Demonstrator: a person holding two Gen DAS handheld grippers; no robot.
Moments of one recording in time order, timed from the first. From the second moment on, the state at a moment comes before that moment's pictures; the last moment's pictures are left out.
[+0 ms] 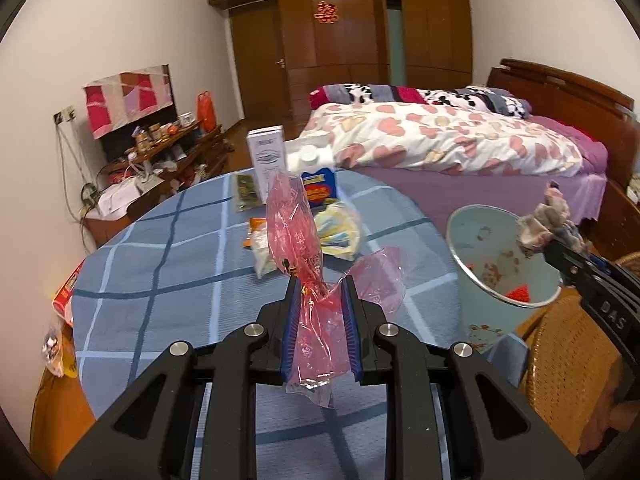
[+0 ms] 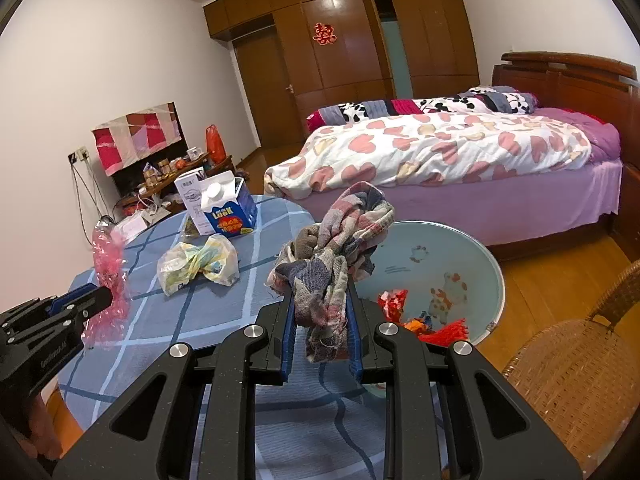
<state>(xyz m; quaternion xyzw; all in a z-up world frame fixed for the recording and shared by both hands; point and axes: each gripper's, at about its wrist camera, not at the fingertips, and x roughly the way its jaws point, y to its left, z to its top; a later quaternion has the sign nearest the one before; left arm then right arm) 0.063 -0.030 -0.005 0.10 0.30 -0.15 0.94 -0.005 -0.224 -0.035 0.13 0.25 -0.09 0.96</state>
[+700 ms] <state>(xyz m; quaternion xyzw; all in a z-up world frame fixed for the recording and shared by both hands) 0.056 -0.067 -0.011 0.12 0.31 -0.21 0.92 -0.005 -0.237 -0.035 0.14 0.25 -0.10 0.95</state>
